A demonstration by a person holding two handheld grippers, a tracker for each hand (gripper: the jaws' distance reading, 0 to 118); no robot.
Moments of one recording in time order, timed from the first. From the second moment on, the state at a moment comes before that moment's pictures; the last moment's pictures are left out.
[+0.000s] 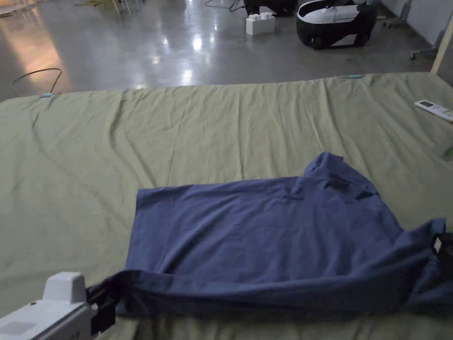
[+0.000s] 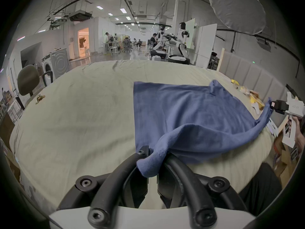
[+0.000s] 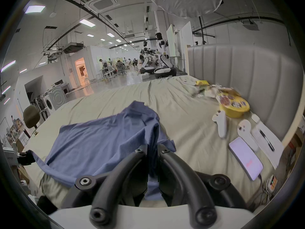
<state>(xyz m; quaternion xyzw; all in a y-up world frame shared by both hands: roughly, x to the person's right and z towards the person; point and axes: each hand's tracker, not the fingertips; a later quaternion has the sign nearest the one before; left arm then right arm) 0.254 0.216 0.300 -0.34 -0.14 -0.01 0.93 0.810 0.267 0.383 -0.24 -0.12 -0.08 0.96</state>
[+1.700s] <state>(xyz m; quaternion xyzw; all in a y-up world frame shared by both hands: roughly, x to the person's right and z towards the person) 0.248 0.271 0.377 -0.29 -0.16 0.10 0.94 0.693 0.311 0.534 -0.17 -0.02 -0.02 0.99</state>
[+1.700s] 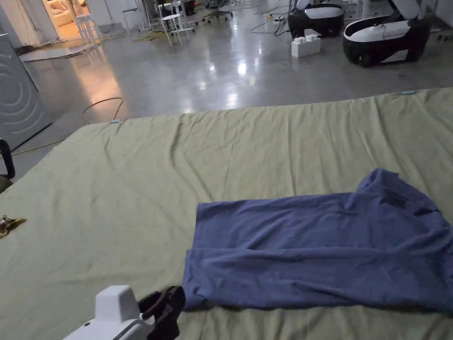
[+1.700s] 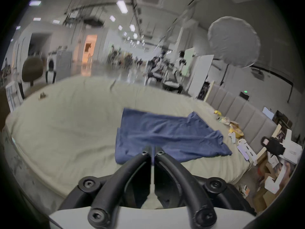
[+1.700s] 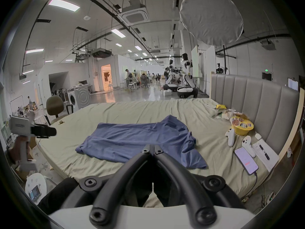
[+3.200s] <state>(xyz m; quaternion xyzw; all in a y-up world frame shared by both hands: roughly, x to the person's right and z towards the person) 0.267 0.223 0.266 -0.42 -0.12 -0.04 0.90 0.801 0.227 0.379 -0.34 -0.20 -0.03 0.92</state>
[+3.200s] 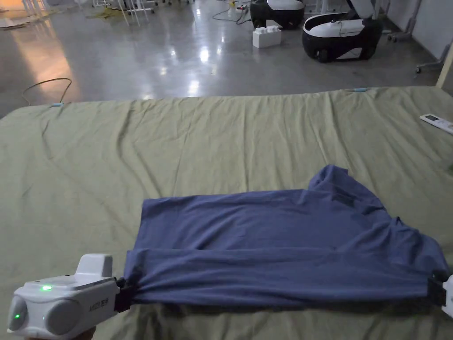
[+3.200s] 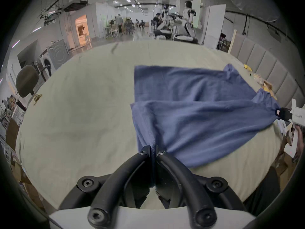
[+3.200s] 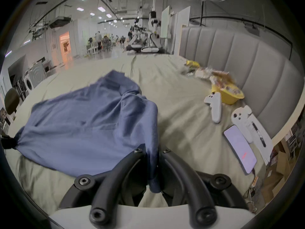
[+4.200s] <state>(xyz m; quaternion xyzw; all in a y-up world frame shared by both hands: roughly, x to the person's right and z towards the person) 0.234 0.320 0.455 -0.15 -0.17 -0.03 0.97 0.741 0.284 0.543 -0.22 -0.17 0.05 0.96</state>
